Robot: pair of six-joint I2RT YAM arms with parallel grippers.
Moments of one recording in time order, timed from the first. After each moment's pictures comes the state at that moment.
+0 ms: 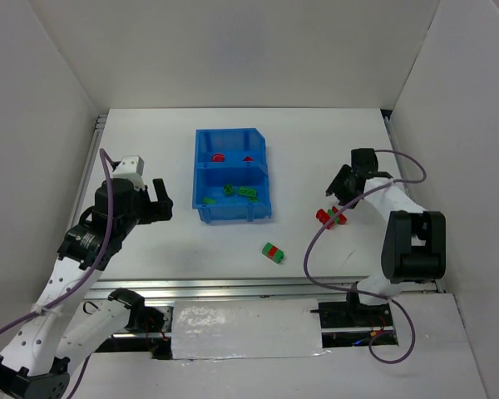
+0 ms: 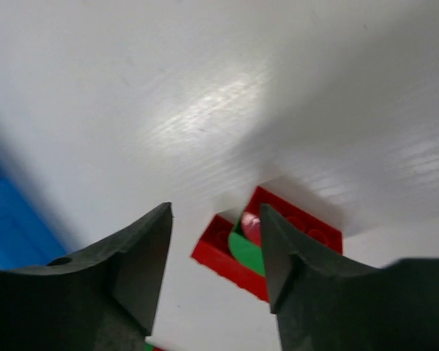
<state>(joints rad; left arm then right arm) -0.34 0.77 0.94 -0.72 -0.20 -0.34 -0.04 1.57 0.97 -0.43 -0.02 0.59</state>
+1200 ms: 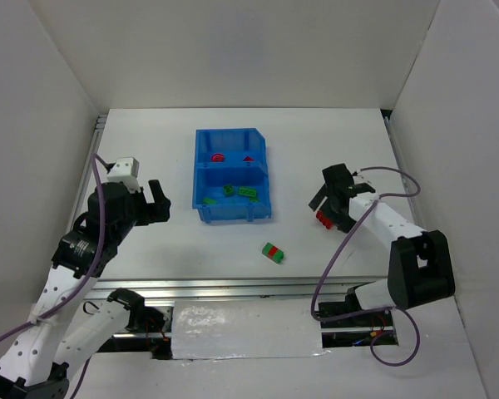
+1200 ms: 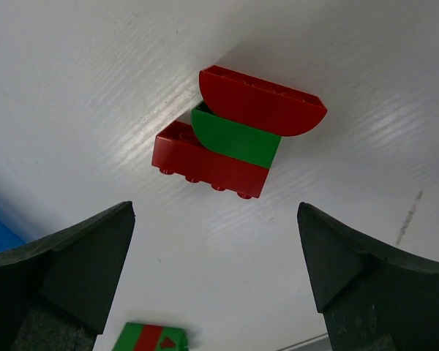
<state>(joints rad) -0.34 0.71 0.94 -0.72 -0.20 -0.34 0.22 1.38 0.85 -0.63 0.27 0.88</state>
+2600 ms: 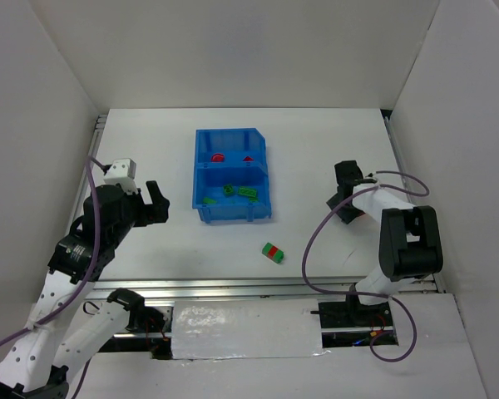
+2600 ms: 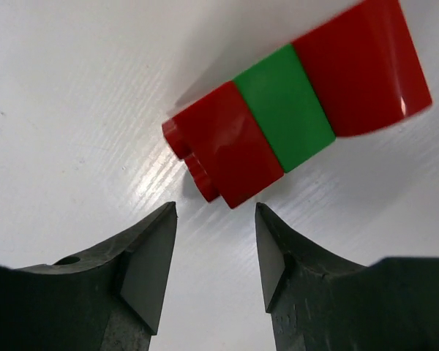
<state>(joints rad) -0.34 0.68 0.94 -0.72 -0.19 -0.34 0.06 1.57 0.87 -0.50 0.34 0.98</state>
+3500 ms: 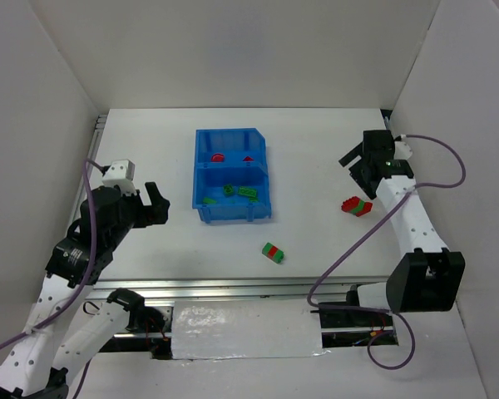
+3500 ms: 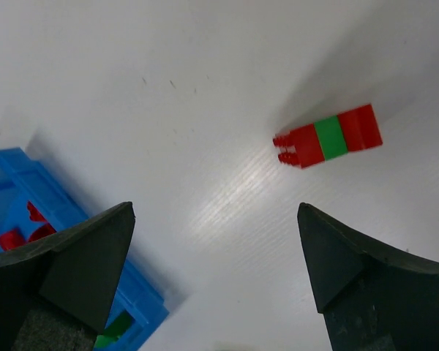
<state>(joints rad) -0.34 0.66 0.94 -0.72 -0.18 -0.34 0.00 1.30 1.09 -0.65 0.27 0.87</state>
